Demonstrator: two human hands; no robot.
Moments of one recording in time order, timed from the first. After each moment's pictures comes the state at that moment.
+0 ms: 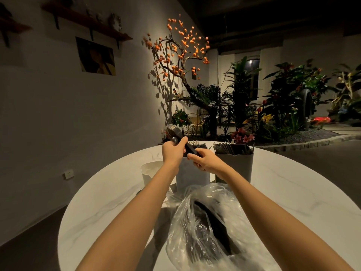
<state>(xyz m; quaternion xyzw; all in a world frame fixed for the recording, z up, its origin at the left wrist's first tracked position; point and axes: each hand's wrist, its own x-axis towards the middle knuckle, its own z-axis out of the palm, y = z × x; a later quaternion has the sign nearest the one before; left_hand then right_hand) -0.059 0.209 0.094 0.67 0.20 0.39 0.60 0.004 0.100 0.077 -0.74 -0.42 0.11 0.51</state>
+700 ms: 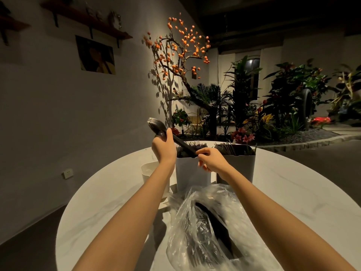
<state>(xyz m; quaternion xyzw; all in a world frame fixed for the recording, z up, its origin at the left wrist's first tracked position) -0.056 0.223 0.102 0.58 0.22 0.54 0.57 0.013 0.102 0.076 -0.78 -0.30 0.09 0.55</state>
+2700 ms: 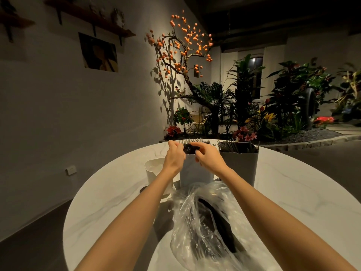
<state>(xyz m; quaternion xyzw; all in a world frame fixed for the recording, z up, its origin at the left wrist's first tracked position) -0.057 0.234 0.063 0.78 0.14 0.35 0.50 0.015 0.121 0.066 -0.80 -0.41 -0.10 0.43</state>
